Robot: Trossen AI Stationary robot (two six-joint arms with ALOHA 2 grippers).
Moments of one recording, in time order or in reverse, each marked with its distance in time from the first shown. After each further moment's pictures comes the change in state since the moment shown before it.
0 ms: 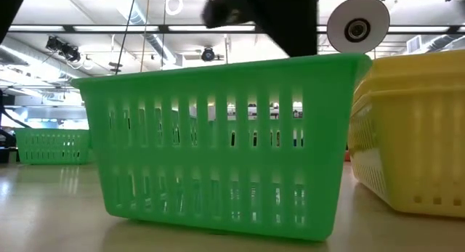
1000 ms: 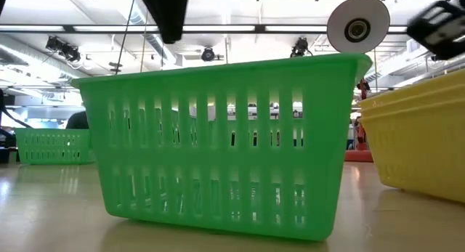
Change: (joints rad) left arm -0.074 -0.089 -0.023 -0.442 -0.072 -0.543; right arm -0.193 -0.013 0.063 -0.318 -0.452 0.030
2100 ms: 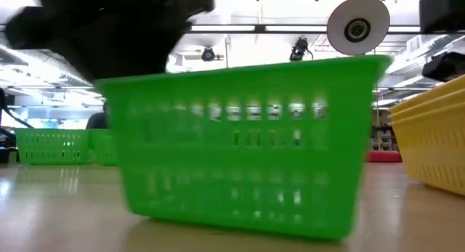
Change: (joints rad) left arm -0.097 -0.006 -0.363 0.399 -0.063 -0.310; right arm -0.026 0.055 -0.002 -0.305 -0.040 0.250
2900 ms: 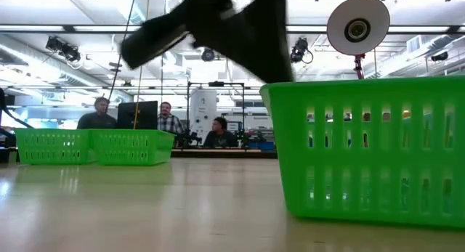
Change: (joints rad) left arm 0.045 0.014 0.027 0.321 -0.304 0.076; right arm 0.255 -0.183 0.000 0.120 0.137 -0.049
